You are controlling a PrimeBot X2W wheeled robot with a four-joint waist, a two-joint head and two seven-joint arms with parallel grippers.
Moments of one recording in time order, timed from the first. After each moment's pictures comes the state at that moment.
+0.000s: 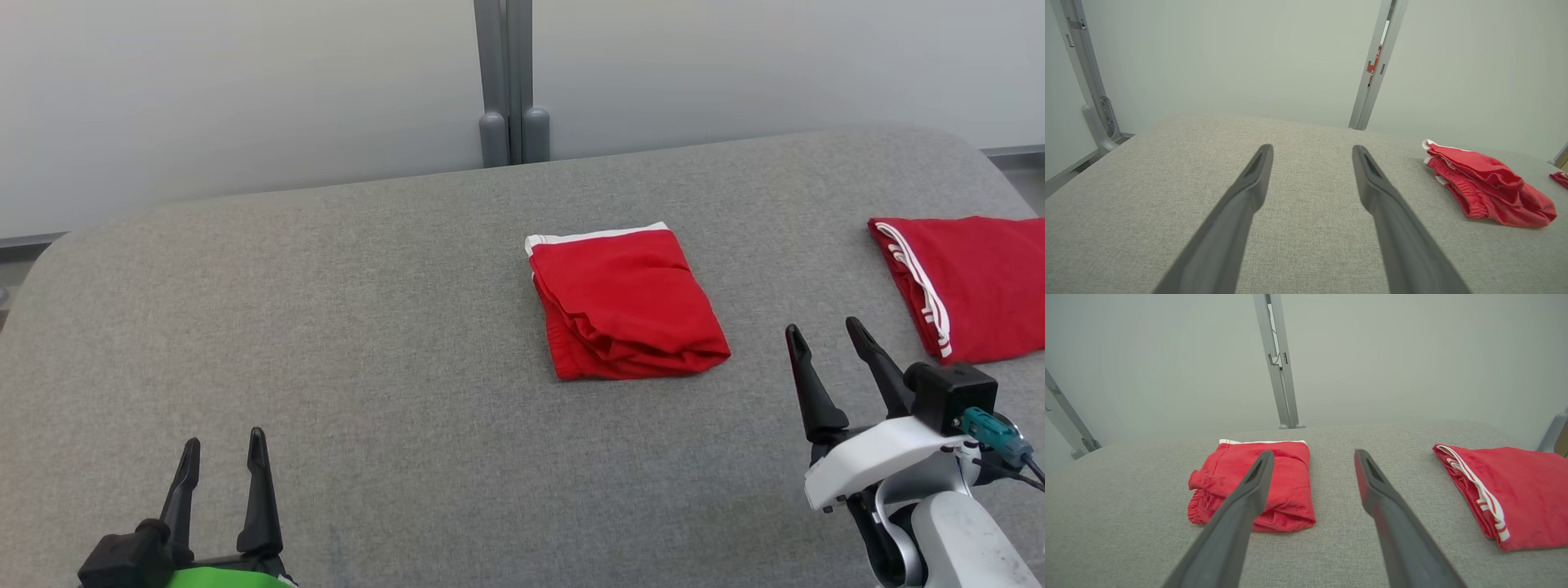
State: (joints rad) left arm 0.09 0.06 0.05 0.14 -0.29 -0.13 -0.26; right arm -0.12 -0.19 0.10 0.21 0.30 0.13 -0.14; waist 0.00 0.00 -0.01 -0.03
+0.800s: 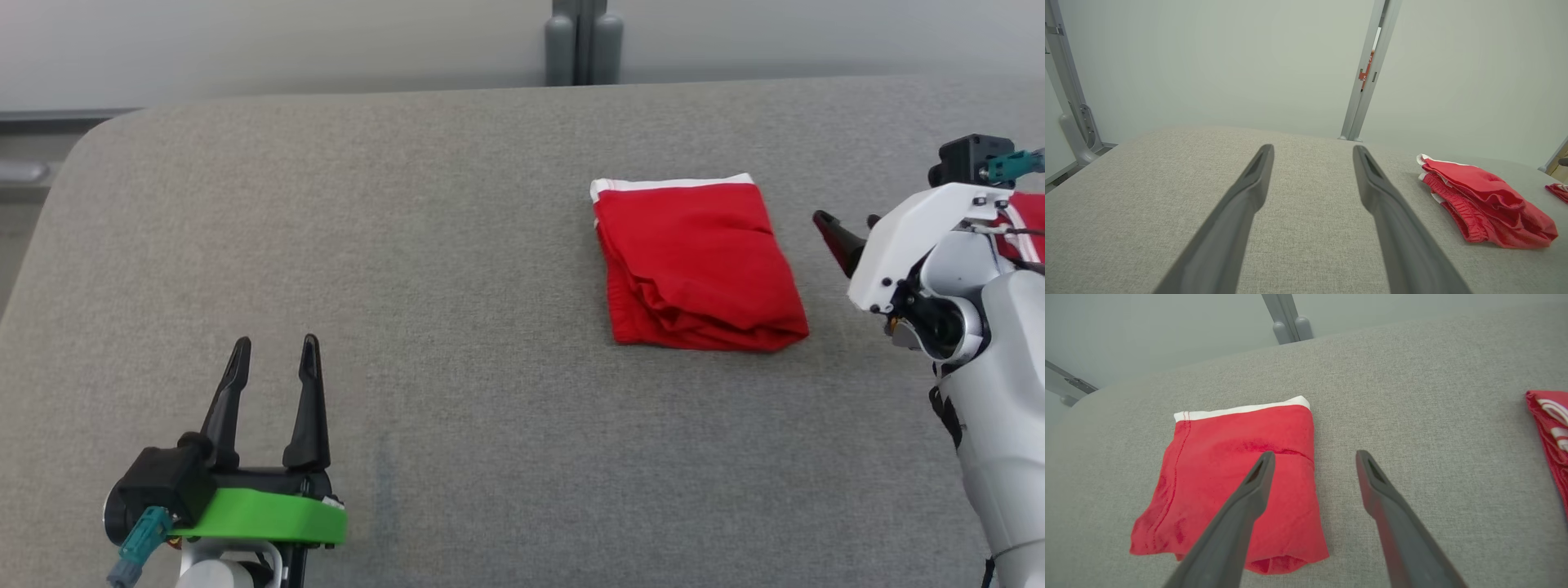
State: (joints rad) left arm -0.05 0.05 -0.06 0.10 -0.29 -0.13 -0.26; right arm -0.63 -0.26 0.03 0.55 0.48 0.13 0.50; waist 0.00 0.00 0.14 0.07
